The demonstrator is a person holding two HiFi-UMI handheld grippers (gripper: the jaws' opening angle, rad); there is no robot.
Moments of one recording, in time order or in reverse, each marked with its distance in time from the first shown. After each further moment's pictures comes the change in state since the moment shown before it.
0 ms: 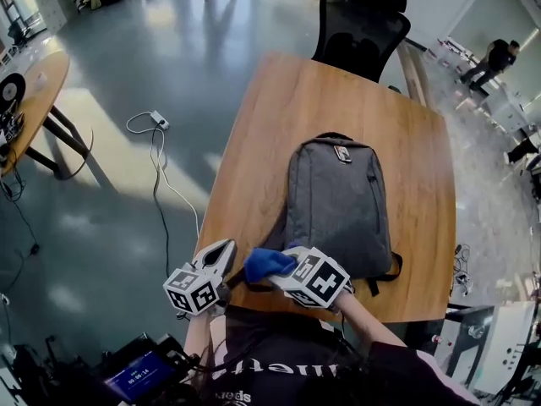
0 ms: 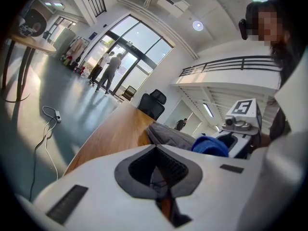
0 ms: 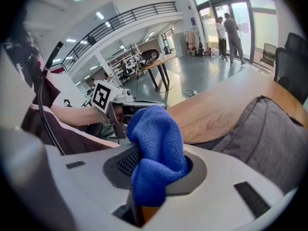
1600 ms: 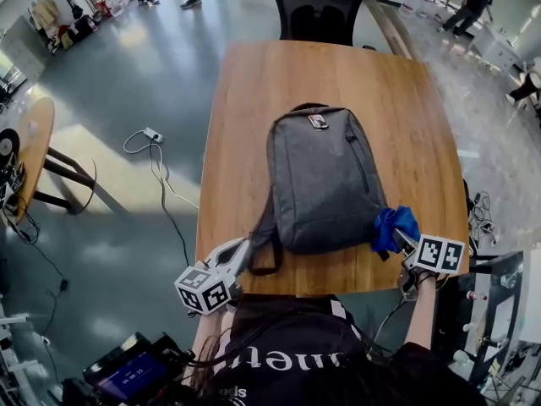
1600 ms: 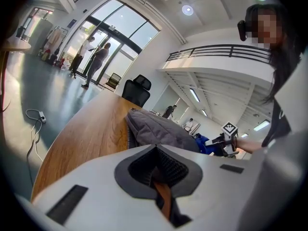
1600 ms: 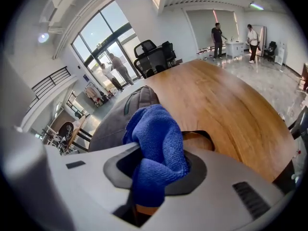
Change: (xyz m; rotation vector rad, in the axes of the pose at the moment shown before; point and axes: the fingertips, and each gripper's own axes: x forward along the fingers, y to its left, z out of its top) left arm 0.014 -0.069 -0.029 0.100 0.183 -0.143; right arm -0.214 -0.141 -0.269 1.070 -0.485 -0.598
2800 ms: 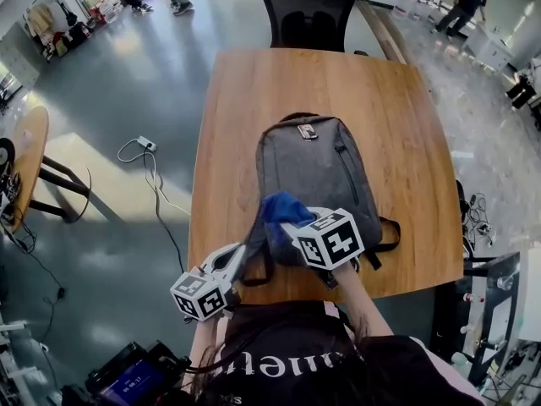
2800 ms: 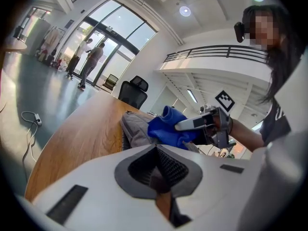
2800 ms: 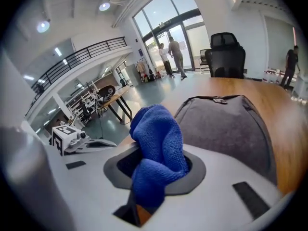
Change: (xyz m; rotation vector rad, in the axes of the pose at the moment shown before) left arm 0.019 -0.010 0.019 0.017 -0.014 -0.024; right arm 0.095 0.270 0.008 -0.583 0.128 0.332
